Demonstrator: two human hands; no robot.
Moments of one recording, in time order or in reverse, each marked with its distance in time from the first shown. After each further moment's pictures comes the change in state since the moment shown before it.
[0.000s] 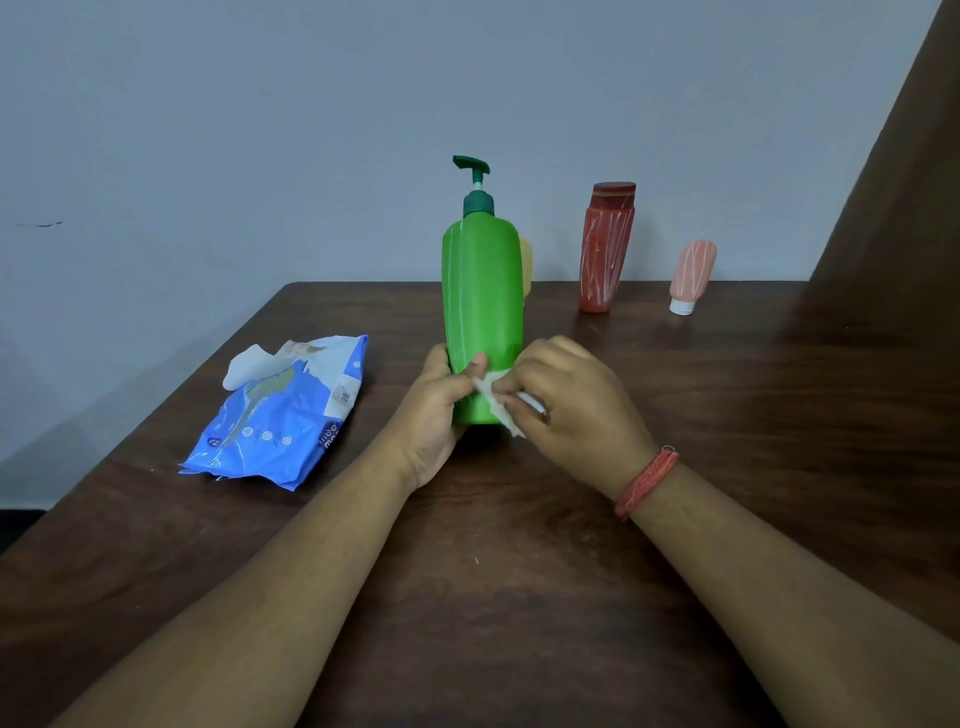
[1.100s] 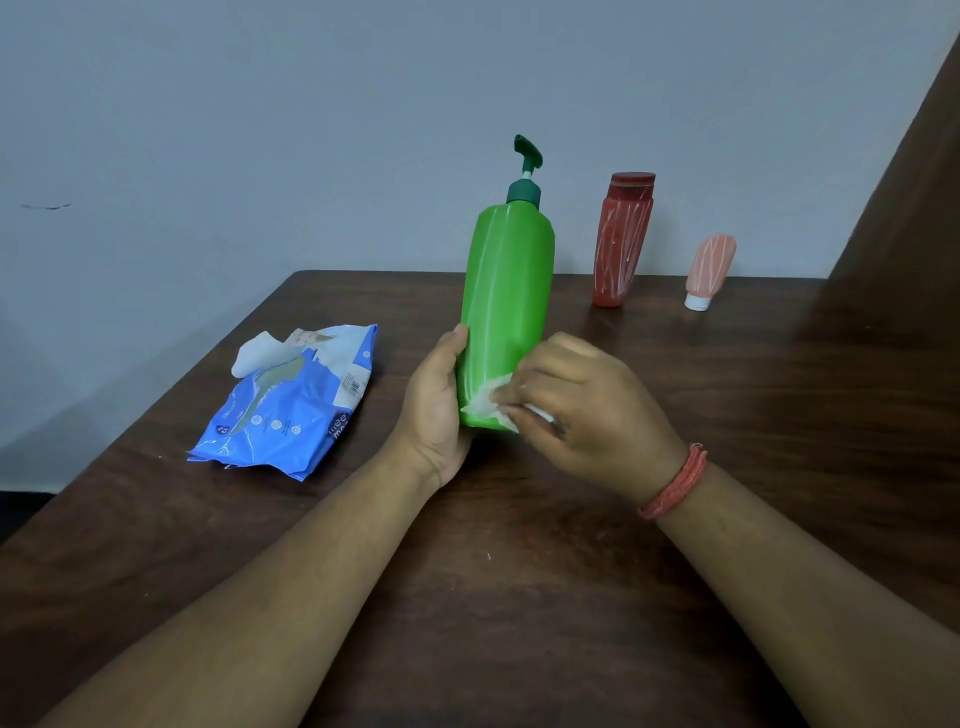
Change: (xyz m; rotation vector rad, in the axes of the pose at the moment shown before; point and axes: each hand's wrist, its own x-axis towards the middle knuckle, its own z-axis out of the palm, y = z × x) left_hand -0.007 0.006 0.004 -0.215 0.074 -0.029; right_hand 0.002 -0.013 -0.010 0.005 -0.003 -0.206
